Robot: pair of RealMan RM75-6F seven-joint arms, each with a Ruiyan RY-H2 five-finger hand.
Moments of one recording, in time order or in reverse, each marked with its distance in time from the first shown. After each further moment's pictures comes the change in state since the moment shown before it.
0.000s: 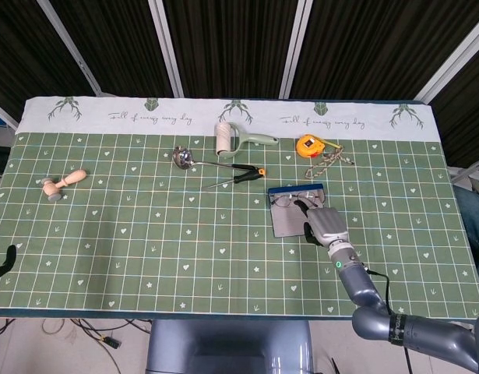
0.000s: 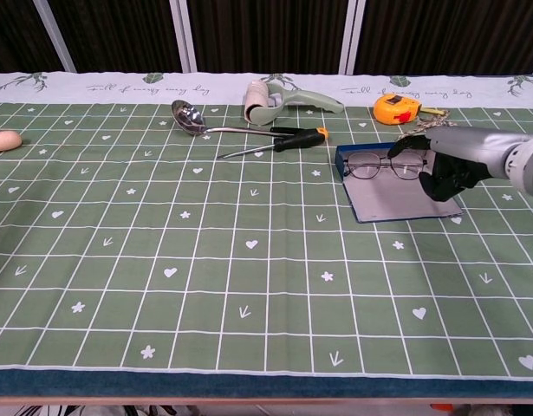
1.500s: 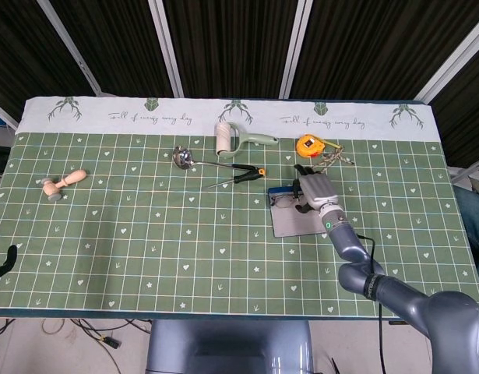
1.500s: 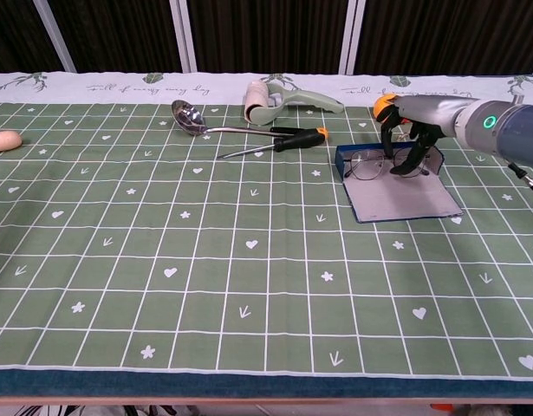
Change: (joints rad) left arm -0.006 0.006 0.008 0.010 0.006 -0.011 0.008; right arm 0.151 -0.189 0.103 0.571 -0.203 -0.261 0.267
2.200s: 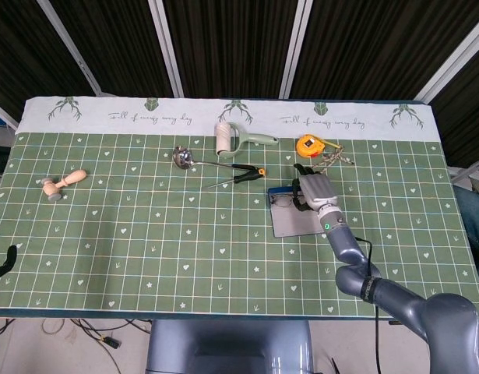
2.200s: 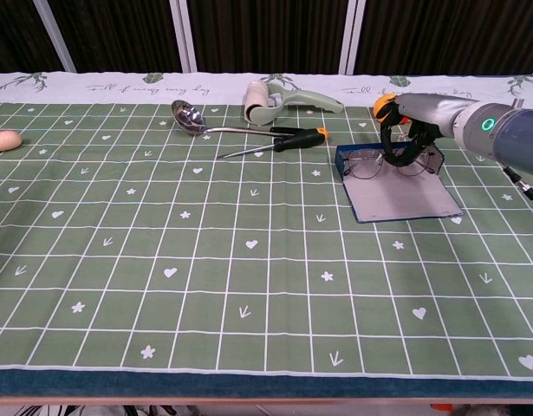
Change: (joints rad) left arm 0.000 -0.001 -0.001 0.001 -0.002 0.000 -0.005; right arm -0.010 -0.033 0.018 0.021 -0.010 0.026 0.033
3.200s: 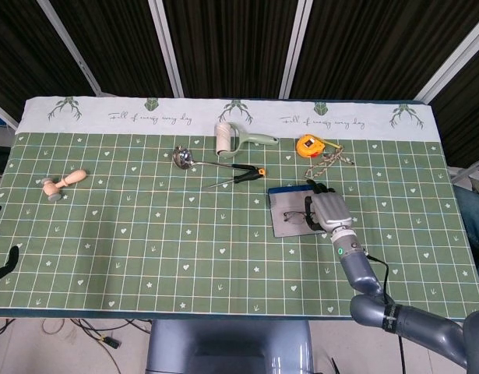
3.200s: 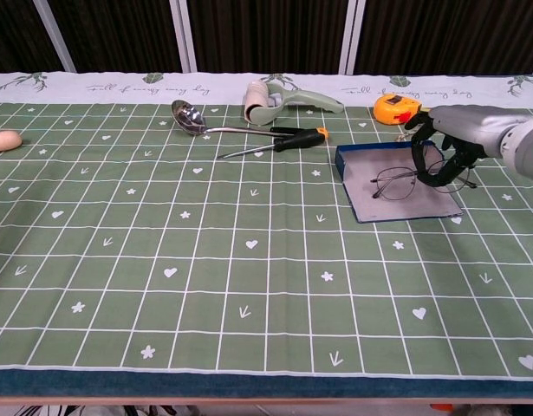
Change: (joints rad) left arm -0.003 0.004 0.007 -0.001 0.007 -0.008 0.002; right arm -0.148 0.143 -0.052 -0.381 0.080 0.210 -0.239
